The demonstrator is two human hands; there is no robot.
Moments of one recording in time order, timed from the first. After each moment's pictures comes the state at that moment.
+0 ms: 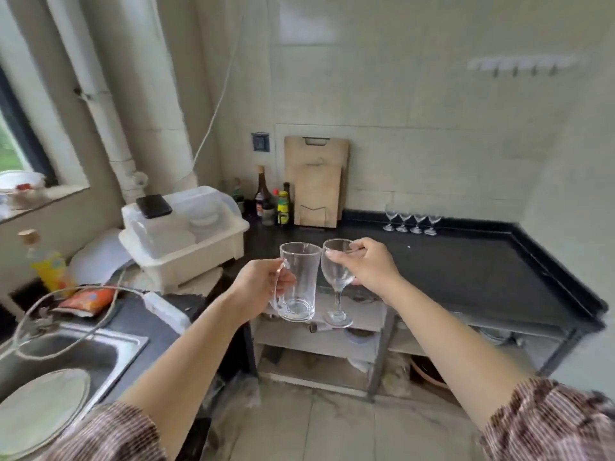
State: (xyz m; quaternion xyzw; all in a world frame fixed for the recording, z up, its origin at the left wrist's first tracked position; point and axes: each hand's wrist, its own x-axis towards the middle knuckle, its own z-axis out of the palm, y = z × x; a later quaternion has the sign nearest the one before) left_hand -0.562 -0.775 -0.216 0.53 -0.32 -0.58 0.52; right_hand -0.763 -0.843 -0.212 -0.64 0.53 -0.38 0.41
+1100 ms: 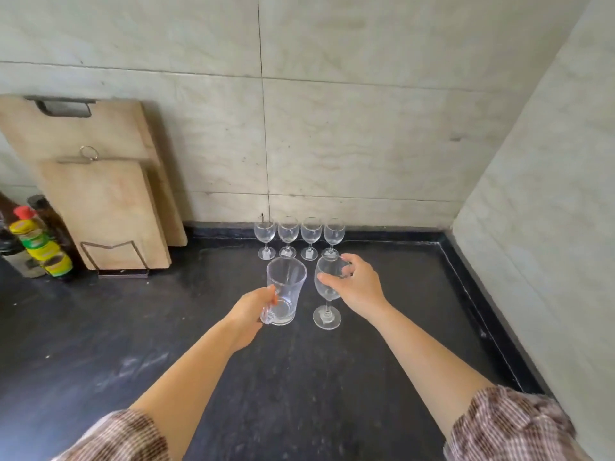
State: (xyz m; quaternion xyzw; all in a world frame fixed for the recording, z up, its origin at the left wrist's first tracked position) left_hand -0.884 -1.357 -0.361 0.60 -0.33 -0.65 0.34; right_hand -1.092 -1.383 -0.341 -0.56 0.67 -0.32 0.37
